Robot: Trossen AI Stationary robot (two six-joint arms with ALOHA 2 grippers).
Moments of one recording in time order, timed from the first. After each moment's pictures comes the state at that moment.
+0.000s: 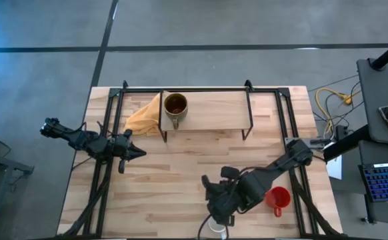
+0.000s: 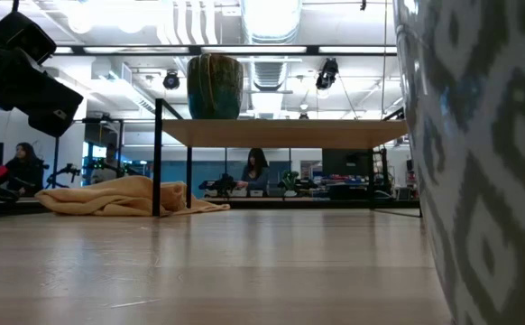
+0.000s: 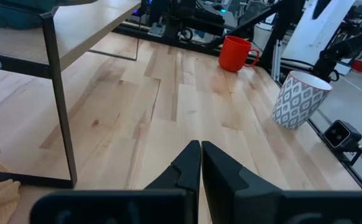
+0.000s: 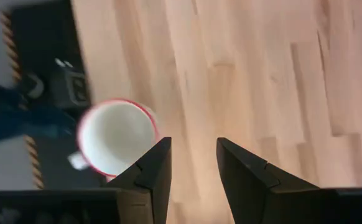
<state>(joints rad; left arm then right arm) -0.39 0.06 0.11 -0.34 -0.33 -0.33 0.58 2.12 2.32 -1.52 0.15 0.72</state>
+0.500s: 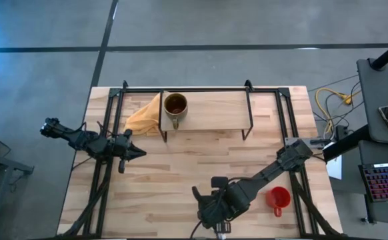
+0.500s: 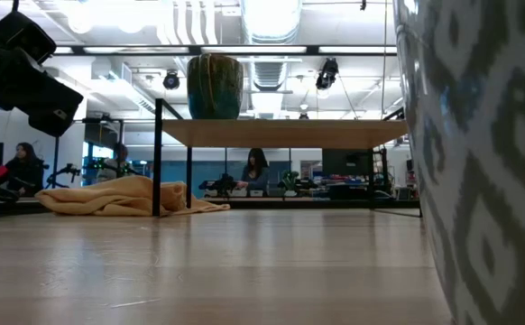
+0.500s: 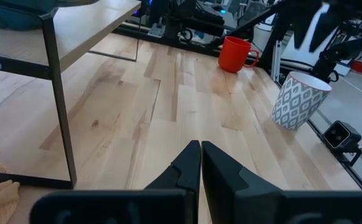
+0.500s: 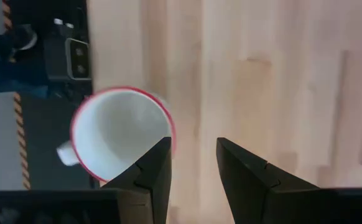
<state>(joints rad) -0.39 0.06 0.11 -0.34 -0.33 -0.33 0.58 2.24 2.34 -1.47 0.06 0.56</state>
